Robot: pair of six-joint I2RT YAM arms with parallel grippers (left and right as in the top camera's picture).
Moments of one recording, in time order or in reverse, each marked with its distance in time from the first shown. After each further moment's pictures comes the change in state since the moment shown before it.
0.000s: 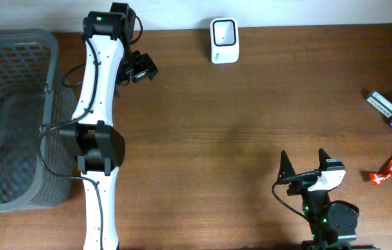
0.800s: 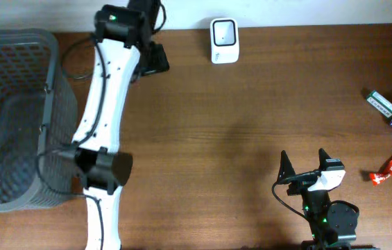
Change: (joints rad) left arm -0.150 -0.218 -0.005 -0.016 -0.251 0.100; right arm 0.000 0.000 0.000 0.000 0.000 -0.002
